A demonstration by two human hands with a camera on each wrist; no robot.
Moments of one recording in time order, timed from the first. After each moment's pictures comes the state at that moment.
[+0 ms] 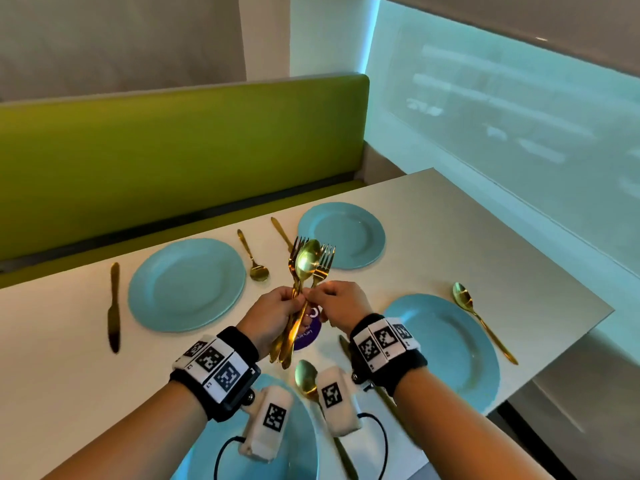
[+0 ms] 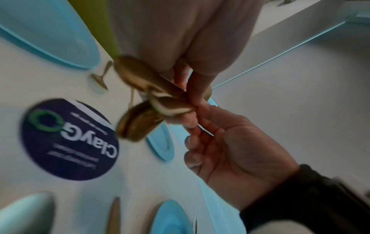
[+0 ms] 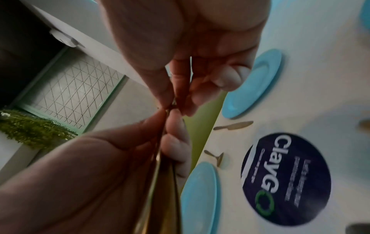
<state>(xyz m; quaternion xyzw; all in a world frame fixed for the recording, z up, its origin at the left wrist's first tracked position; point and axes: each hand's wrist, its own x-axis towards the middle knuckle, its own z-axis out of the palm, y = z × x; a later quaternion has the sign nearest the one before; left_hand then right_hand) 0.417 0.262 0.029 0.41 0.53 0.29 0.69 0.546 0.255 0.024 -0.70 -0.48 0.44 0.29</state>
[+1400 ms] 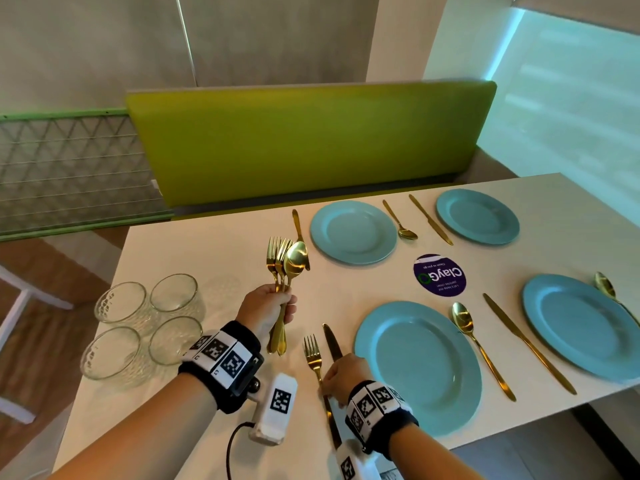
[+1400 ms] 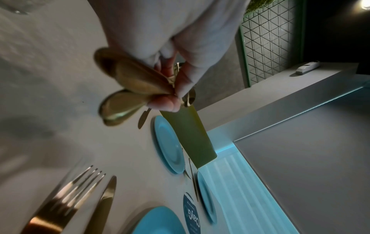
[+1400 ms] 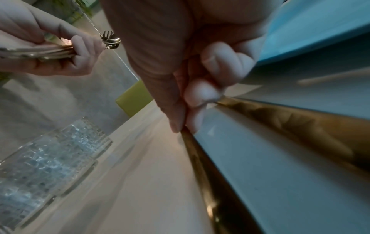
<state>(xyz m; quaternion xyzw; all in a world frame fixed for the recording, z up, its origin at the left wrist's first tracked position) 0.102 0.139 0.008 0.25 0.63 0.44 0.59 0.243 0.098 -0.085 -0.74 -0.53 0.42 -0.06</state>
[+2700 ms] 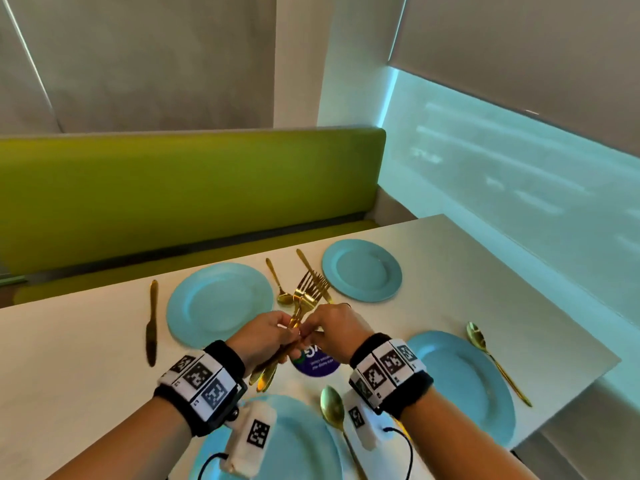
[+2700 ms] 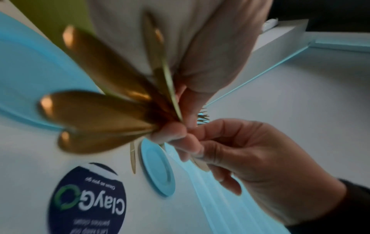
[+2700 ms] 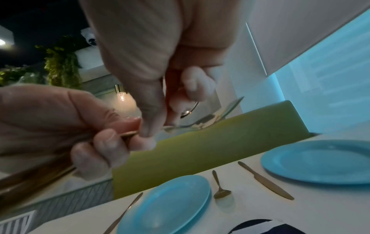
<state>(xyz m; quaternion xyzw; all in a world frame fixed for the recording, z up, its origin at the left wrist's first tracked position) 0.336 0.248 0.070 0.51 0.54 0.22 0.63 0.483 0.243 0.078 -0.59 -0.78 0.19 0.02</state>
